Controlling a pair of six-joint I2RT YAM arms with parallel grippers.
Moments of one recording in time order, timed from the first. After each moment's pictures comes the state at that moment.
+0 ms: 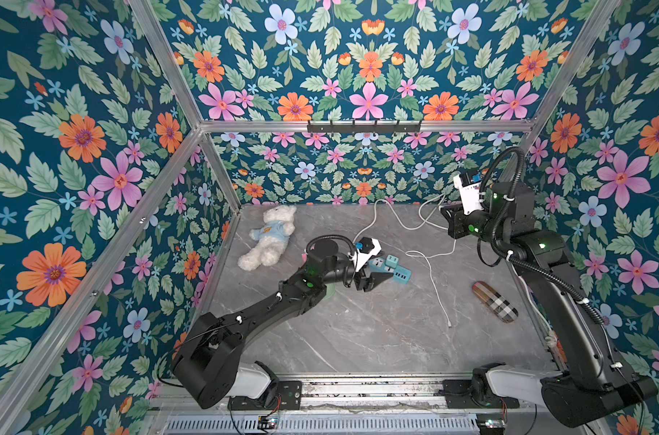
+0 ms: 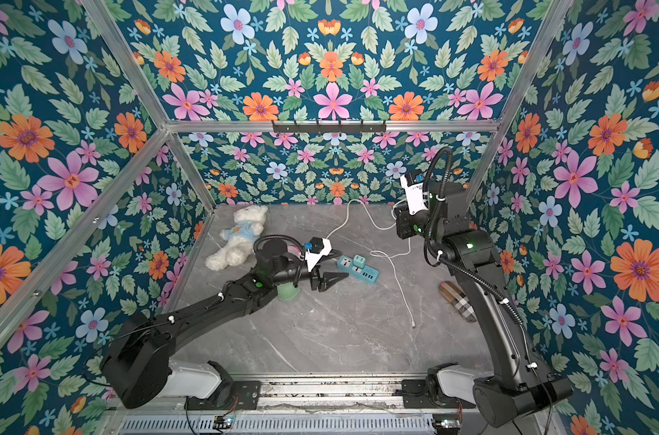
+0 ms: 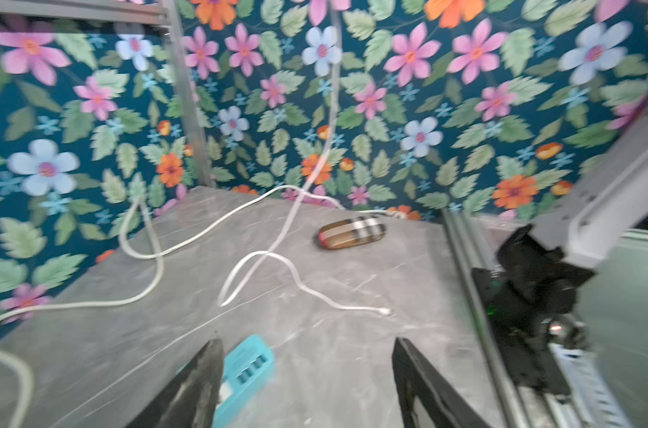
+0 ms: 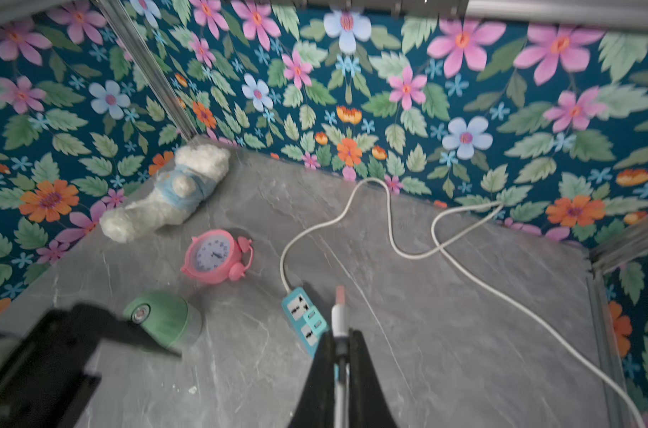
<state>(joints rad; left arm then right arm) -0.66 1.42 0.90 0.36 0.64 0.14 0.25 1.25 1.58 -0.80 -0.19 -0.02</state>
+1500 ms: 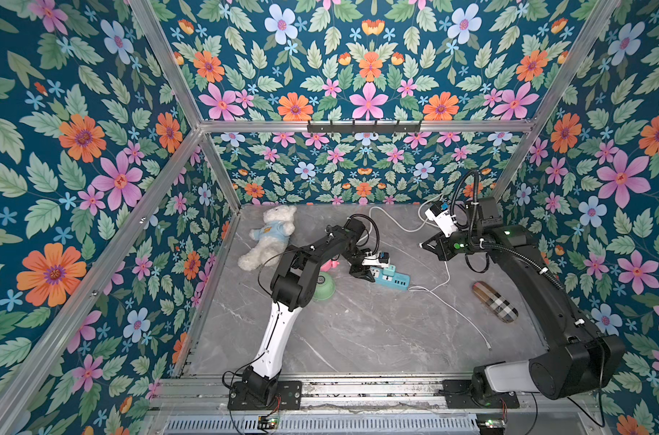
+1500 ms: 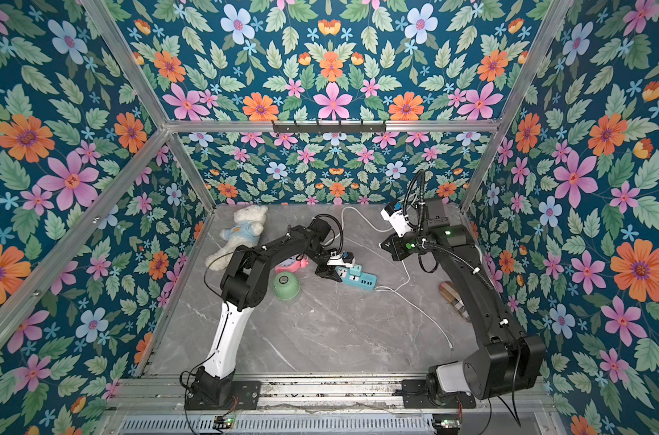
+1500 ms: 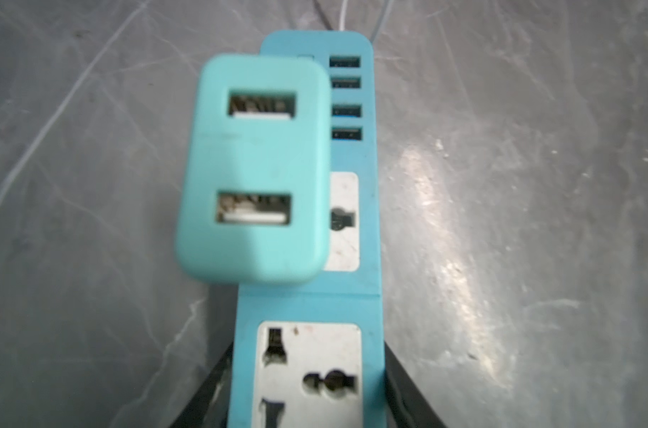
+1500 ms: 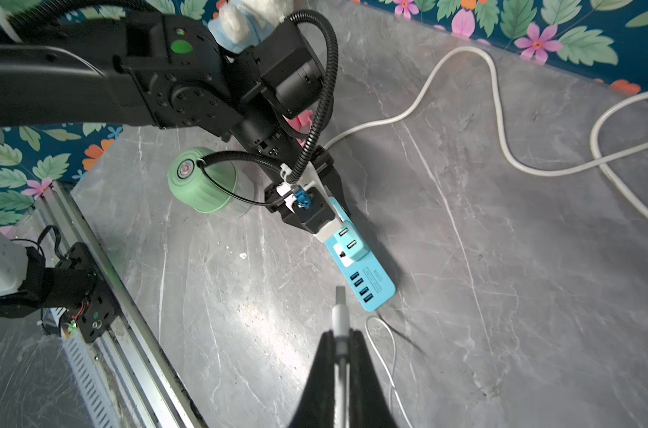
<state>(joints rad) -0.58 2.34 1.83 -0.85 0.66 1.28 0.17 1.40 1.43 -0.93 -0.52 -0.24</state>
